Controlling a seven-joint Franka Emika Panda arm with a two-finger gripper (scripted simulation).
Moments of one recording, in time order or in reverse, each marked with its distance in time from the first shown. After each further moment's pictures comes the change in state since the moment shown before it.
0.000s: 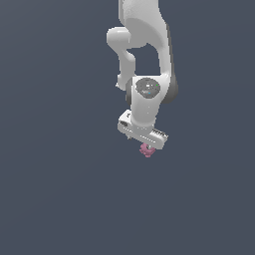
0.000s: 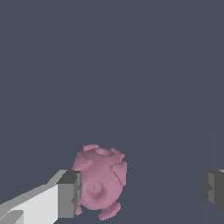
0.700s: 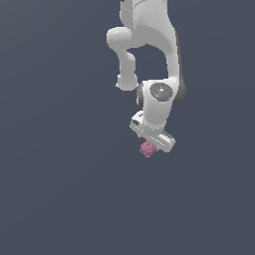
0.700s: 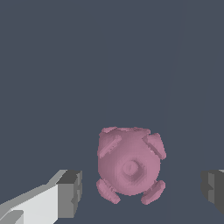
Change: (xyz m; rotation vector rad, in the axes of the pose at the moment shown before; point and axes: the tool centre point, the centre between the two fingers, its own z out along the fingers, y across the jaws) arm -0.033 -0.034 0.022 0.008 -0.005 0.193
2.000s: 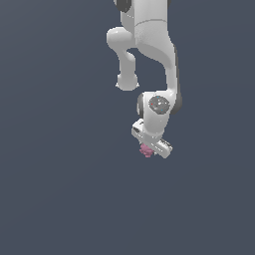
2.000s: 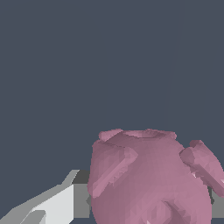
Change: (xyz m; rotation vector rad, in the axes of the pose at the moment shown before) arm -0.005 -0.003 0.052 0.002 0.000 0.025
